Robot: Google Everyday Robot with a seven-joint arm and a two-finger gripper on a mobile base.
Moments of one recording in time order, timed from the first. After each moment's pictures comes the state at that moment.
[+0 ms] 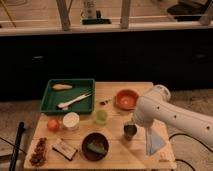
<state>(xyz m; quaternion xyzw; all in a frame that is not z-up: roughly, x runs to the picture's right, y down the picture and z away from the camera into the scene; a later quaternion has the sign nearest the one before) 0.163 0.198 0.720 -0.24 -0.21 -0.53 0.78</state>
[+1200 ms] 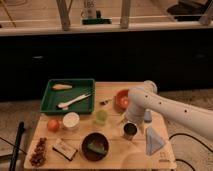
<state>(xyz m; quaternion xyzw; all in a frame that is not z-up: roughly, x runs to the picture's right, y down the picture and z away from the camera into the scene) 0.141 0.215 0.757 -0.30 -0.27 -0.50 0.76</state>
